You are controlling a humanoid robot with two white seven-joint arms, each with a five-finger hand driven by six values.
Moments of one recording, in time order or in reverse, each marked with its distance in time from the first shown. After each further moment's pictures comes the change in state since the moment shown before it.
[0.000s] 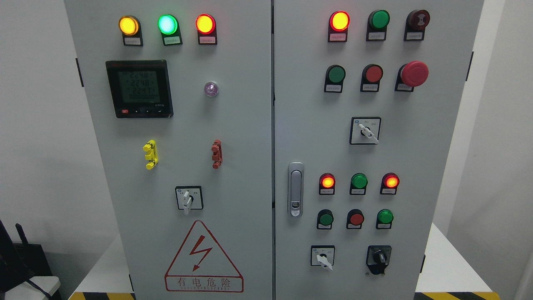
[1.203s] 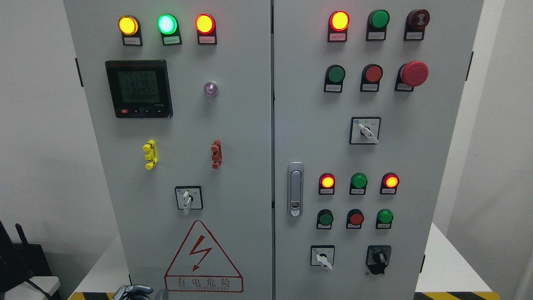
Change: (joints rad) left arm -0.190 -0.152 -0.364 -0.074 -0.266 0.362 0.349; right arm 0.000 0.000 0.000 0.000 0.000 0.000 0.000
